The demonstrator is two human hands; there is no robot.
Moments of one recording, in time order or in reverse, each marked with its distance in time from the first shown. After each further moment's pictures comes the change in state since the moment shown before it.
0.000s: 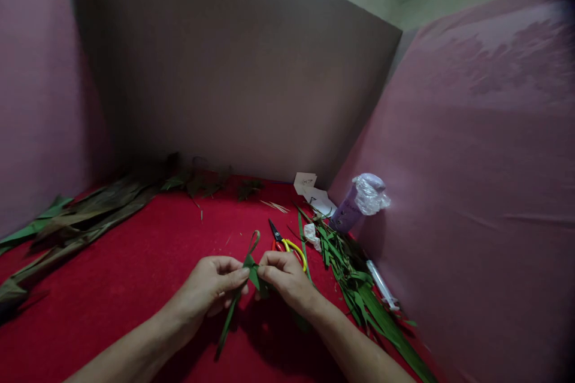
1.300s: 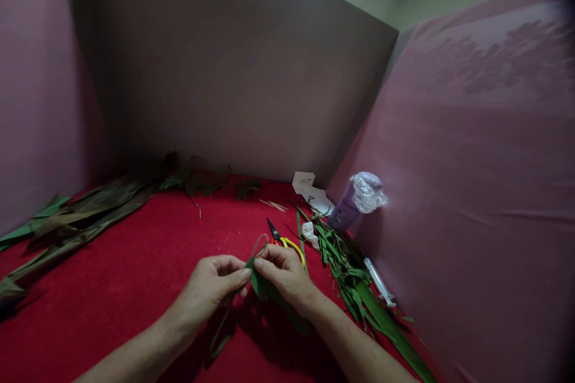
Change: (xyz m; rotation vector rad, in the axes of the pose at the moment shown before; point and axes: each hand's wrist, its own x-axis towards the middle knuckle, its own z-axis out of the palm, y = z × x) left_hand -0.003 0.000 0.012 0.072 0.092 0.103; right_hand 0.000 0.007 0.000 0.017 0.011 -0.068
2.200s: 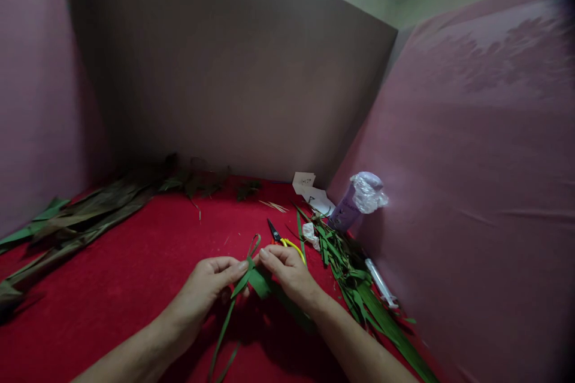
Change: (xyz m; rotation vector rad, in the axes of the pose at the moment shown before) left_hand -0.004 0.005 -0.002 -0.098 -0.044 -0.051; right_hand 0.002 -0.005 -0.006 -0.040 0.000 0.010
